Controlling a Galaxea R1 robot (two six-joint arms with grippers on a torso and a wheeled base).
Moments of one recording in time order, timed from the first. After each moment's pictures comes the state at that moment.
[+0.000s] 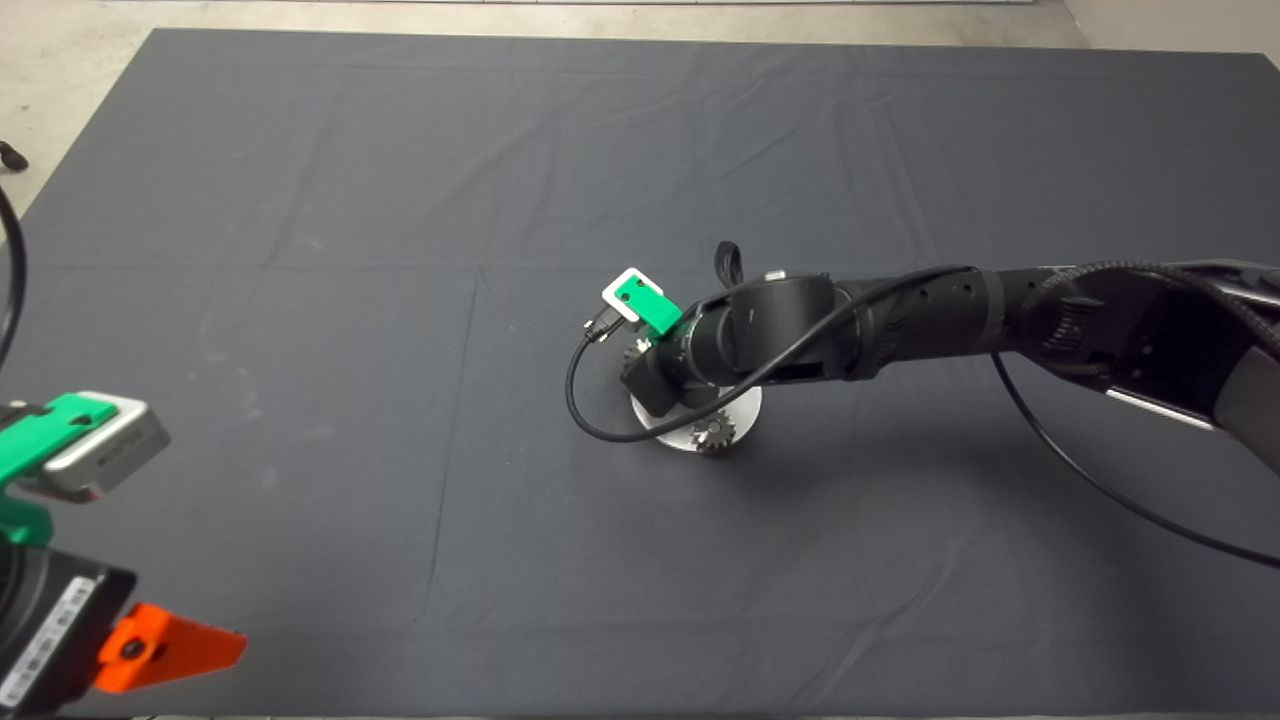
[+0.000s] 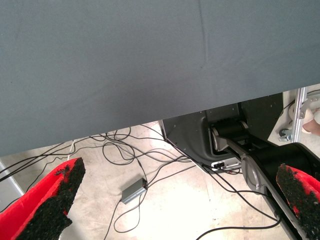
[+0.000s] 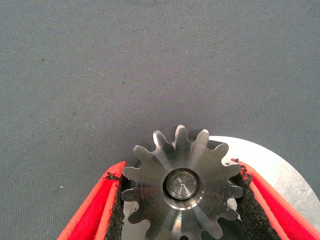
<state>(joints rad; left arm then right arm) -0.81 1.77 -0.31 -0.11 1.46 -1.25 0.17 2.83 -1.16 -0.92 -1.33 0.93</state>
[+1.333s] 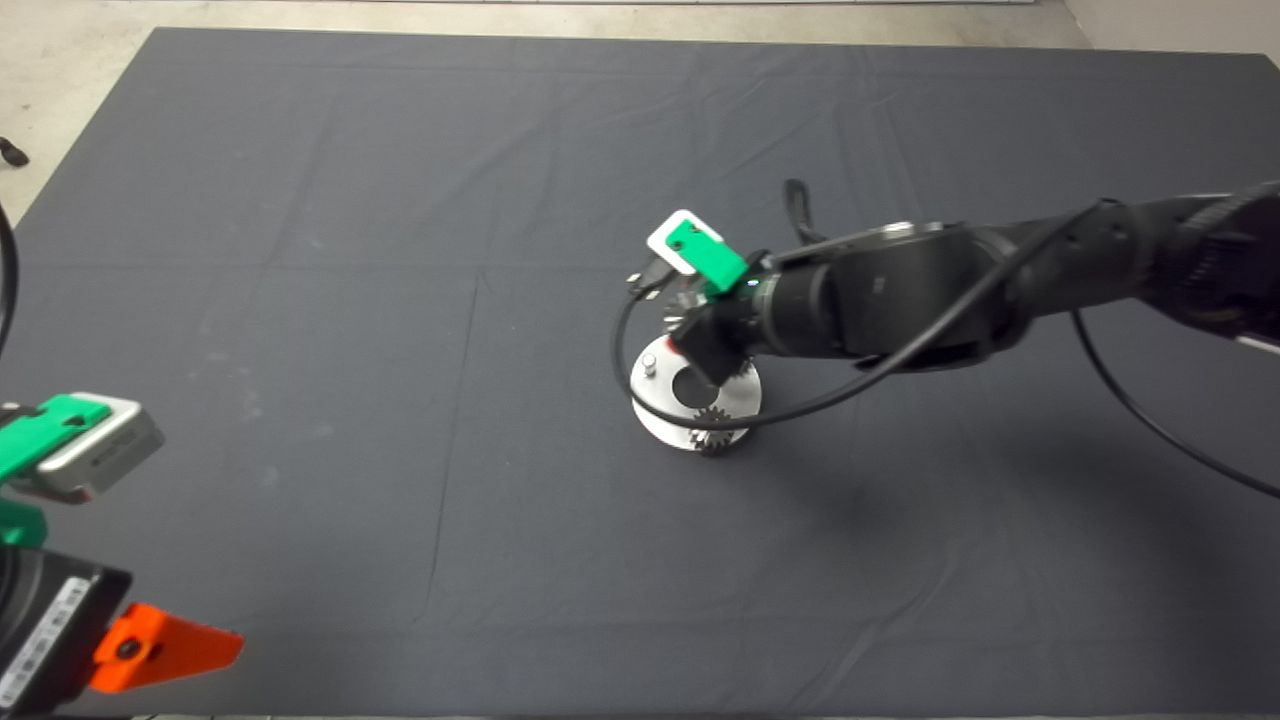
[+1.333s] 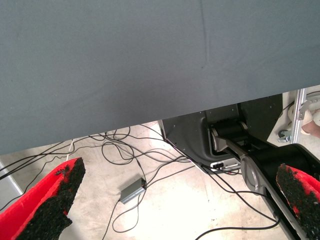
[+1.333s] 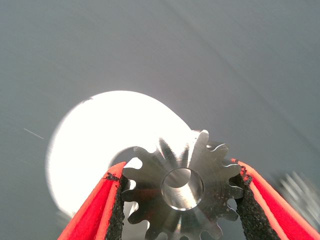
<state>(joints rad) -0.81 1.76 -0.30 -0.11 1.46 -1.25 0.32 2.61 -0.84 -0.91 -1.47 1.05</state>
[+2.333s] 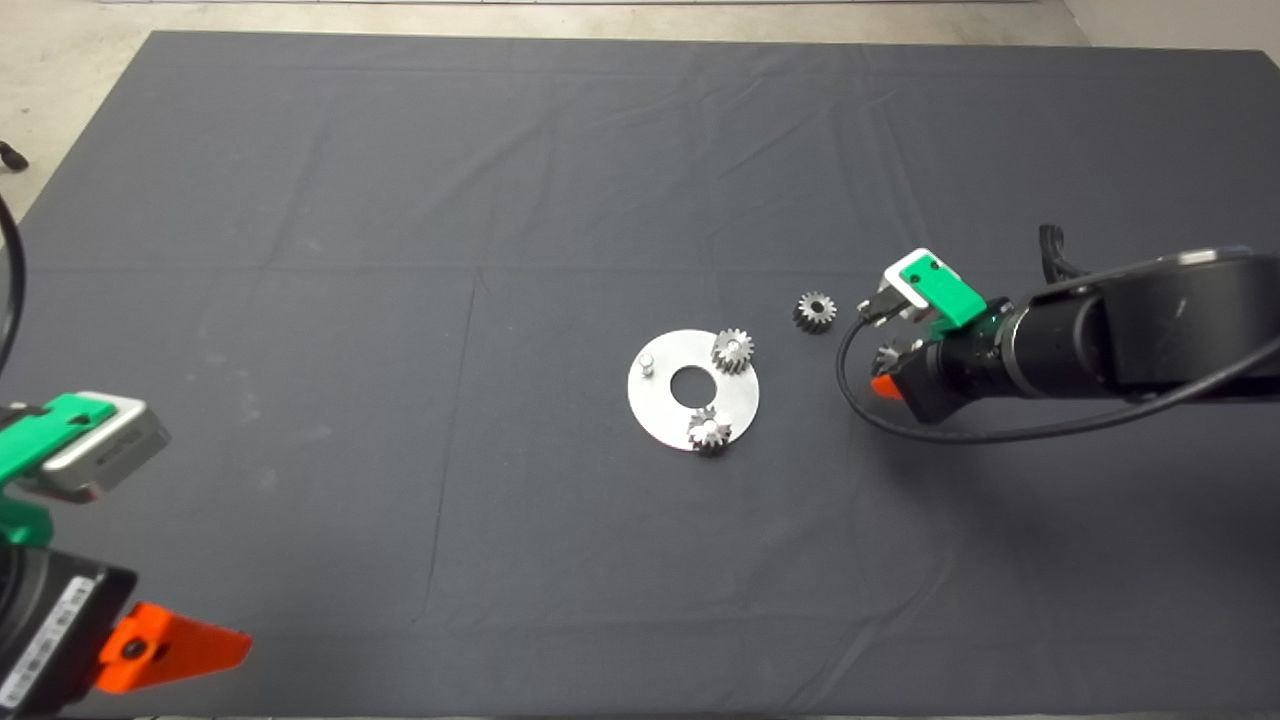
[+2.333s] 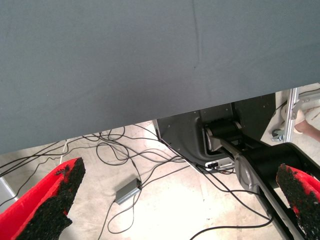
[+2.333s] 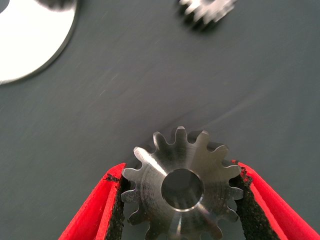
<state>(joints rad) -0.81 1.76 -0.30 -0.12 1.44 -1.25 0.26 2.28 -0.66 -0.78 -1.53 1.09</state>
